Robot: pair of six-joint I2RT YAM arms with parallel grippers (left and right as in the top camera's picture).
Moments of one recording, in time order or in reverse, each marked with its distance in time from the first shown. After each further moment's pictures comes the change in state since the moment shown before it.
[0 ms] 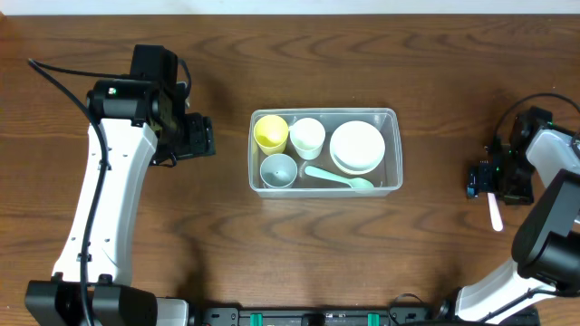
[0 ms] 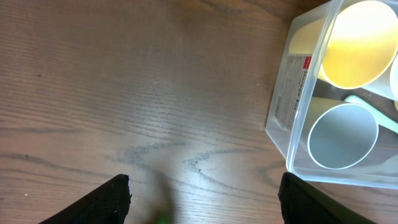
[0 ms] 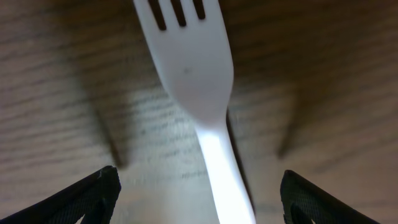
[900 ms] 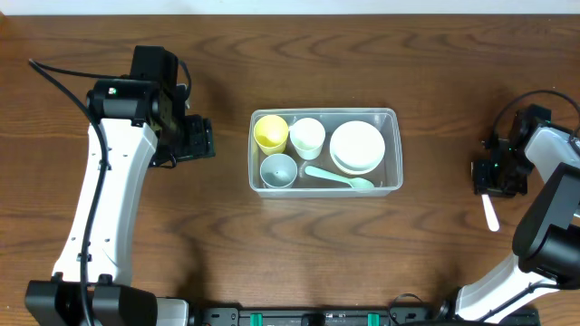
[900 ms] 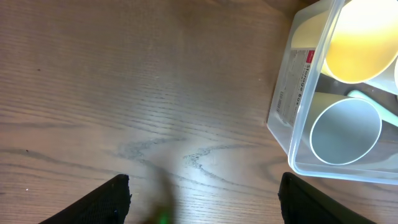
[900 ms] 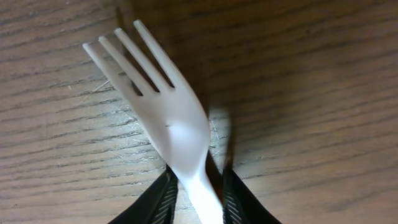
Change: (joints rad) left arm 0.000 0.000 0.000 -0.014 0.000 0.000; right arm 0.000 0.032 0.017 0.042 -0.067 -0.011
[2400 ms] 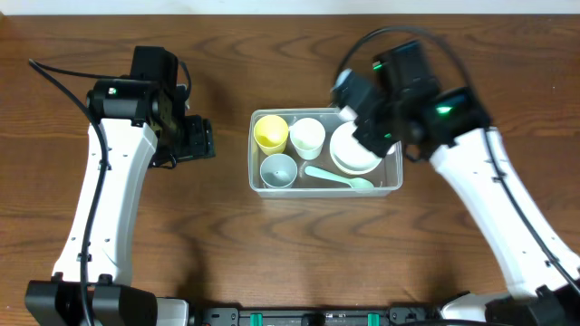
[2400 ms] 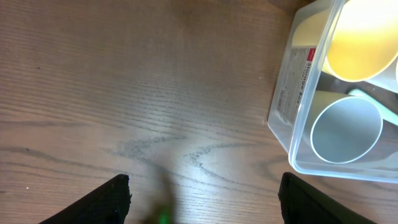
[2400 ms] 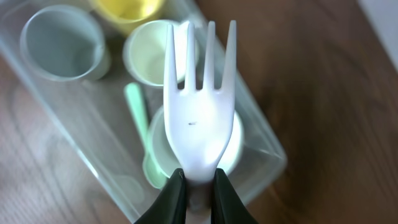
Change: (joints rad) left arm 0.000 0.000 0.000 -0.006 0.000 0.000; right arm 0.855 -0.339 0.385 -0.178 -0.121 -0.350
